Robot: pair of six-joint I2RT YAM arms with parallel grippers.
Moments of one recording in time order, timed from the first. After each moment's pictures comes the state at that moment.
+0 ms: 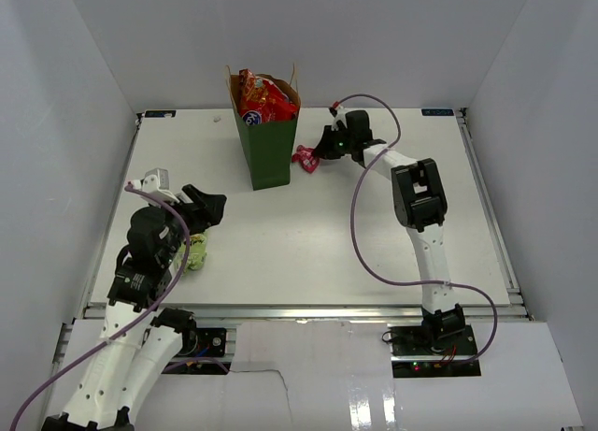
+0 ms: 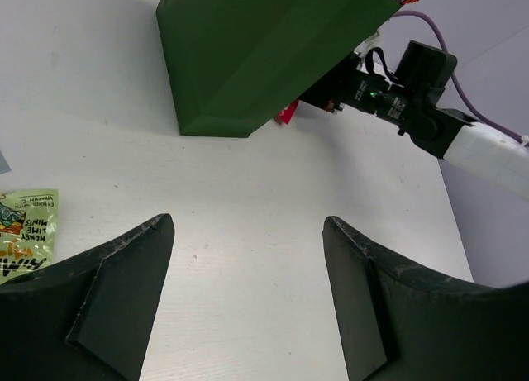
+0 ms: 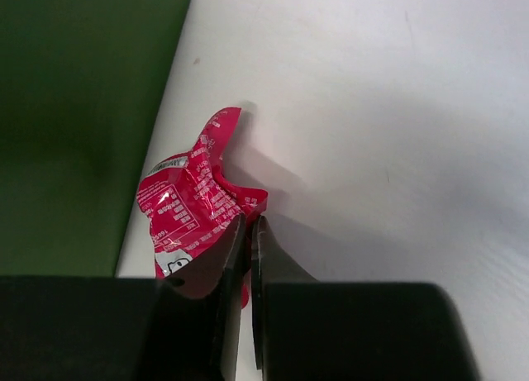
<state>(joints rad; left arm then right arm) -0.25 0.57 0.71 -0.34 -0.01 -0.57 0.36 2.50 1.94 0.03 -0.45 0.28</state>
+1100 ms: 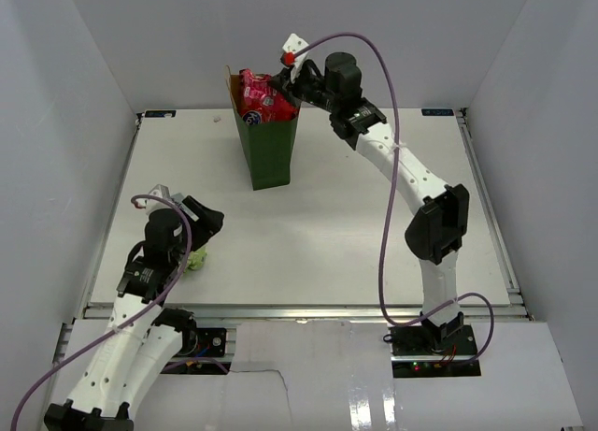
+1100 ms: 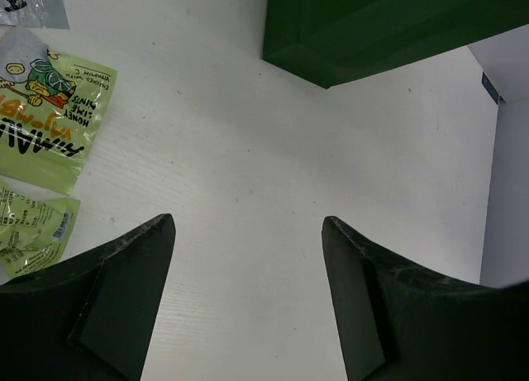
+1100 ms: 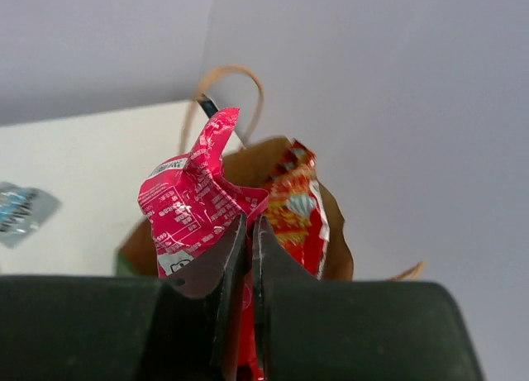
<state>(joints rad) -0.25 0.62 0.62 -0.50 -0.13 -0.80 0.60 2.02 2.11 -0.03 -0.46 -0.29</state>
